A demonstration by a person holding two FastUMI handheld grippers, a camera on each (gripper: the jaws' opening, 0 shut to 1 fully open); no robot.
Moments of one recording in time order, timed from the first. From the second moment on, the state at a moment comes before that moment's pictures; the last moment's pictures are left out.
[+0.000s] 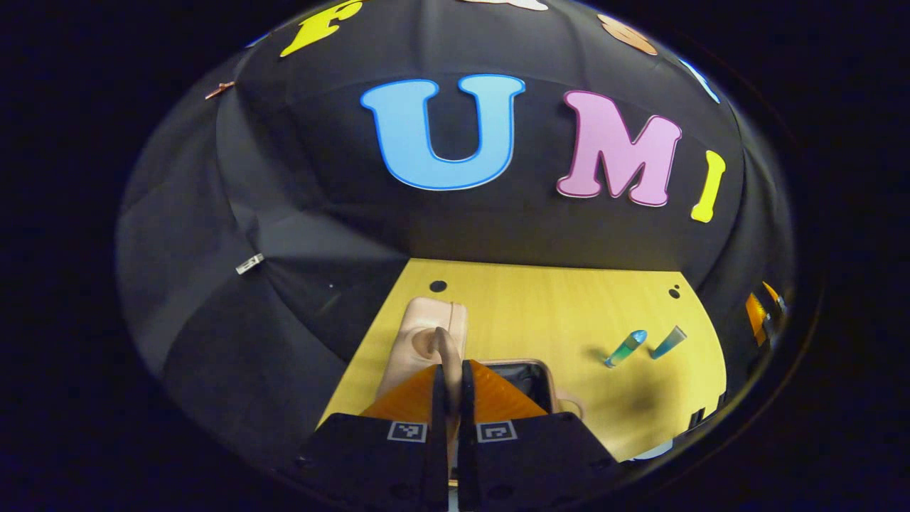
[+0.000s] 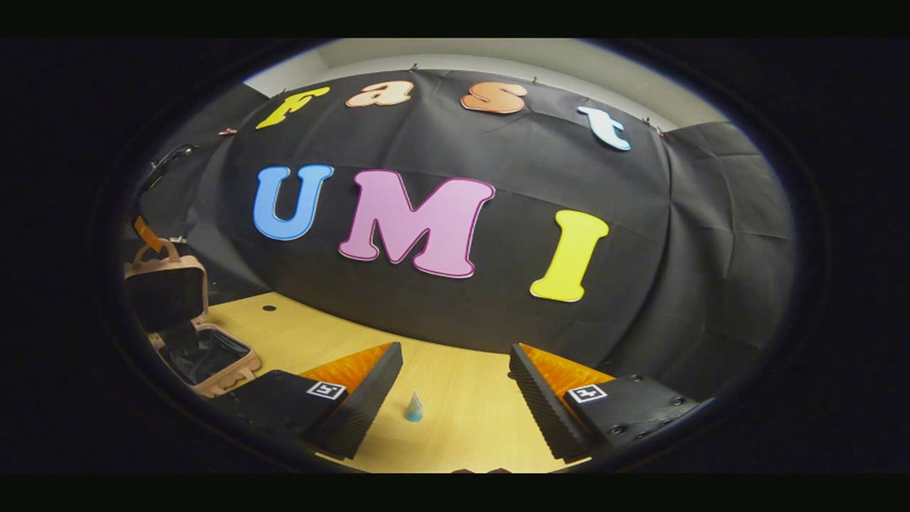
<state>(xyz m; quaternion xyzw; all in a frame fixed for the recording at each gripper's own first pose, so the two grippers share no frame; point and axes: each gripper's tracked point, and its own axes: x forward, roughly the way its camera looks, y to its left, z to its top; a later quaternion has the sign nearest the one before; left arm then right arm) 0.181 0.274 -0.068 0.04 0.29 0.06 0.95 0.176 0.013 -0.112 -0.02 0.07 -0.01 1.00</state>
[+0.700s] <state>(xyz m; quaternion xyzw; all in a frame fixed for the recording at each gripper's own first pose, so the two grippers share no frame) 0.224 0.533 -0.249 0.03 0.31 0.10 0.94 0.100 0.044 -0.068 -0.01 0.11 -0.16 0.98</state>
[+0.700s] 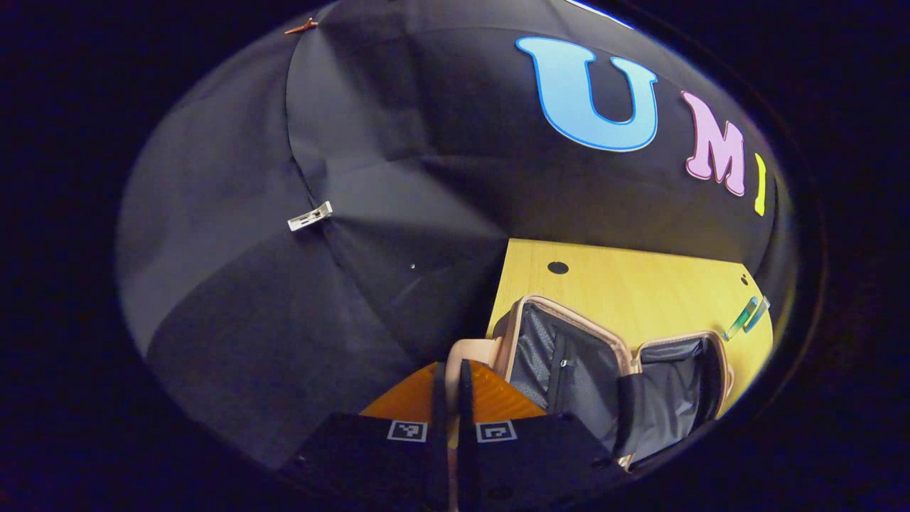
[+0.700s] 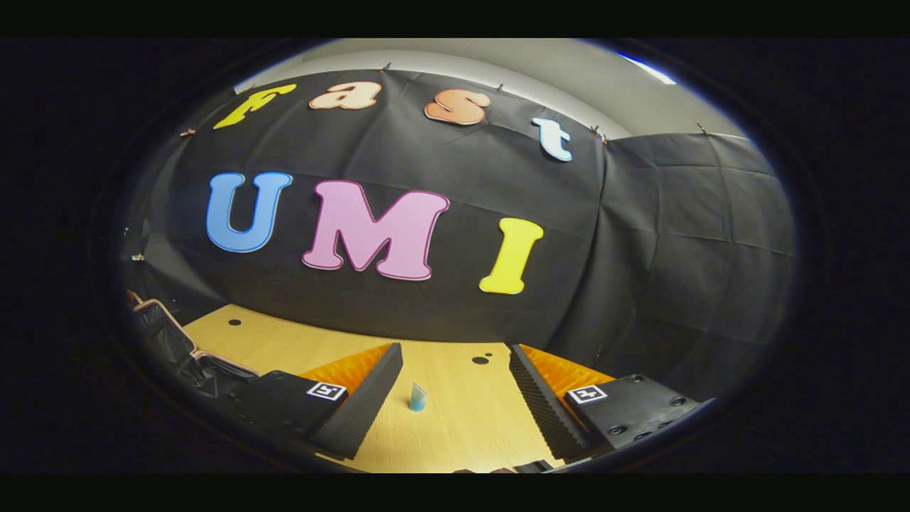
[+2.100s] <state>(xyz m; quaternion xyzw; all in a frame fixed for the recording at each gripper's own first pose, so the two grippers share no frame) 0.154 0.395 -0.090 0.01 0.02 0.12 0.99 0.051 0.042 -0.058 -0.01 0.06 -0.18 0.98</state>
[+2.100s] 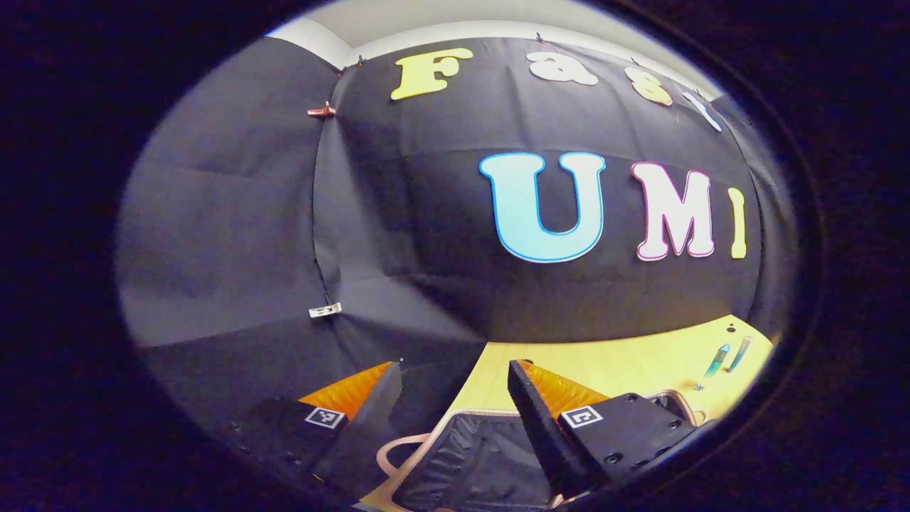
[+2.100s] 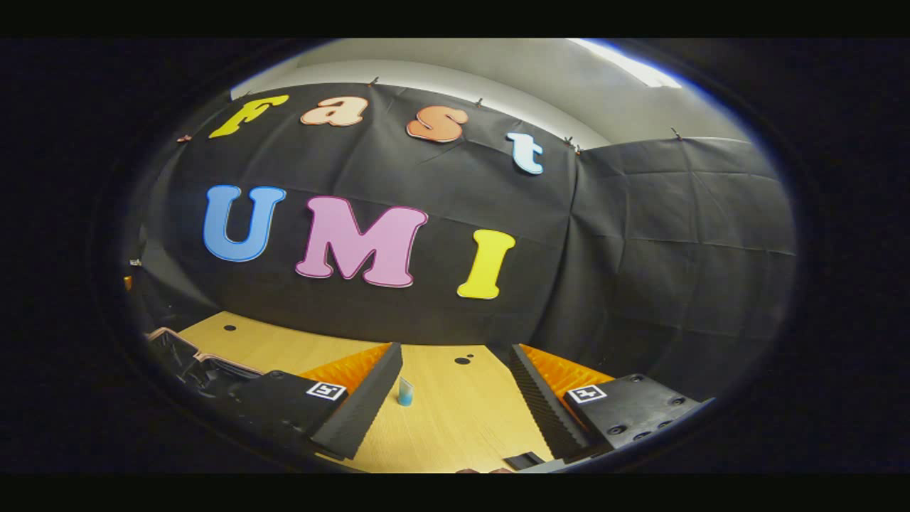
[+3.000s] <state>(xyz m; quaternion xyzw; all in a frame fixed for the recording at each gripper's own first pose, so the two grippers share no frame) 0.186 -0.018 -0.126 -0.04 0.02 -0.14 0.99 0.155 0.044 -0.132 -0.02 0.07 -0.01 1.00</state>
